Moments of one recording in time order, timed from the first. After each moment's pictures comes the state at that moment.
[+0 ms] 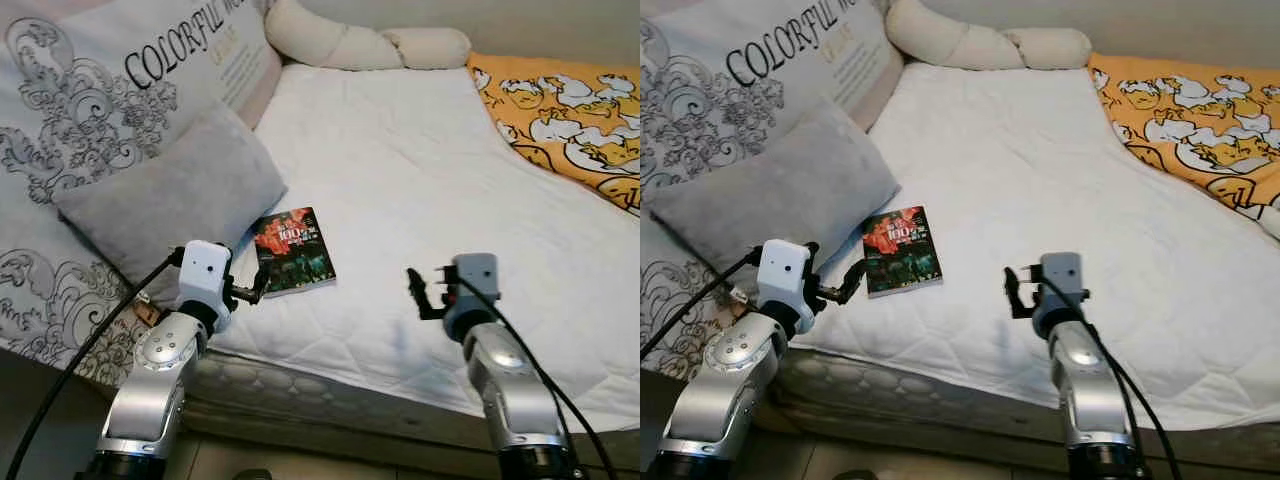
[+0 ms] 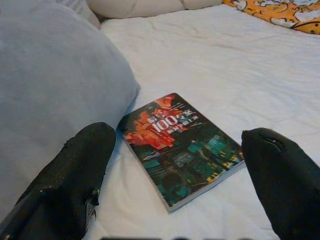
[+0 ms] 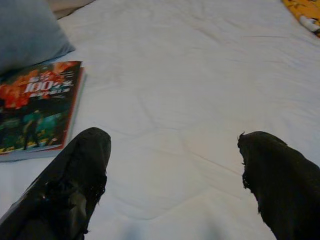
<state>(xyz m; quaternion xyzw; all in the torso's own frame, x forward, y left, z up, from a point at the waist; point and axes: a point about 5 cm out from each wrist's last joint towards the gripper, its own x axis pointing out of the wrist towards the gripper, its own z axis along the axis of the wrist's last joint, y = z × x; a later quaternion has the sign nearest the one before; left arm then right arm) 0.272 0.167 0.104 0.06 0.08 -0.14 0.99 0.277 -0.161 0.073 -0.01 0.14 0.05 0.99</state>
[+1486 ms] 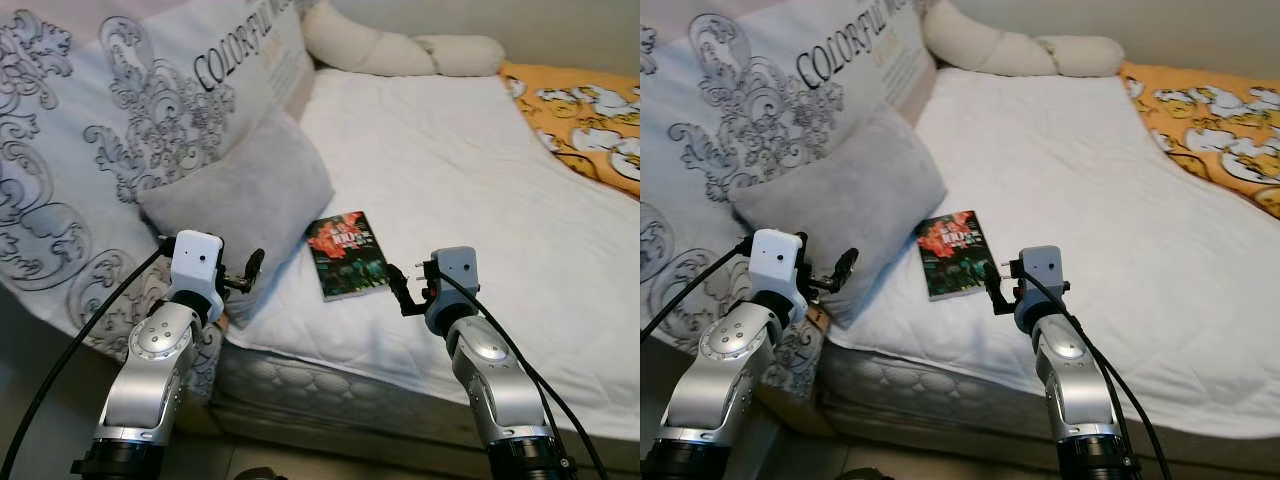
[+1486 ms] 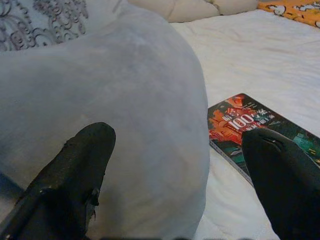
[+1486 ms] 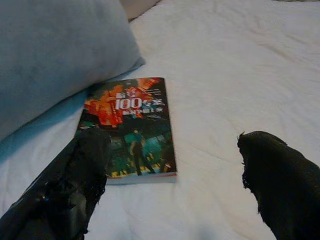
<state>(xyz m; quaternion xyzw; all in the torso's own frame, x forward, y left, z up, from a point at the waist) 0.281 0.175 0.110 0.07 0.07 -0.11 0.99 0.283 -0.145 0.078 -0.01 0.13 0.08 0.99</state>
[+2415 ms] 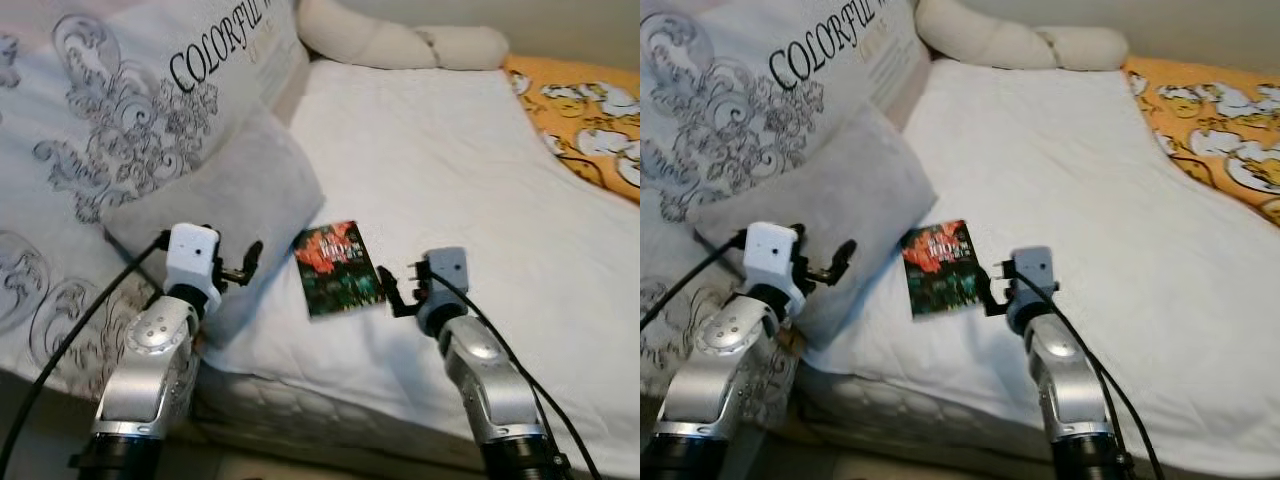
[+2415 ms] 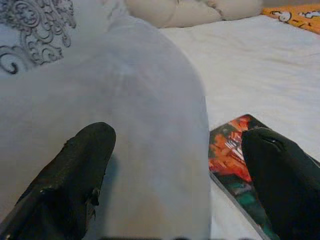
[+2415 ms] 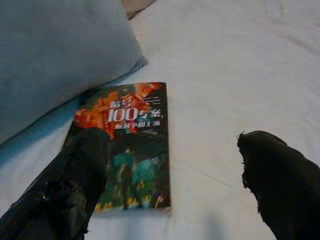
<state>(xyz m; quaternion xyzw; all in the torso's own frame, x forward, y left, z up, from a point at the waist) 0.285 0.173 0.119 0.07 0.04 -0.12 0.99 0.284 -0.139 0.076 0.00 0.14 0.10 0.98</state>
